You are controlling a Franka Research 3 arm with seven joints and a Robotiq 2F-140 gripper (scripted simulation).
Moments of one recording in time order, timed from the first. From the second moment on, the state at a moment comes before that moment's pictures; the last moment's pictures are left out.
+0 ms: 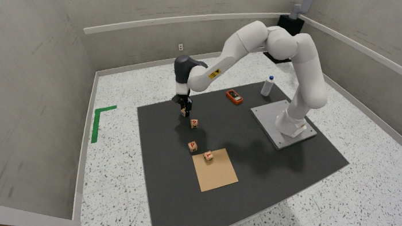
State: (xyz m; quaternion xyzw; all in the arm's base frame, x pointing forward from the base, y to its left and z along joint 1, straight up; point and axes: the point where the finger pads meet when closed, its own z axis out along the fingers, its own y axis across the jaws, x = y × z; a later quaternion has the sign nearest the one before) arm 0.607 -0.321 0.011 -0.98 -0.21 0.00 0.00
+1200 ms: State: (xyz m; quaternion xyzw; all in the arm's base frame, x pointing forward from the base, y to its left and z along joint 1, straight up) arm 0.609 -0.312 0.109 -0.98 -0.20 0.00 0.00
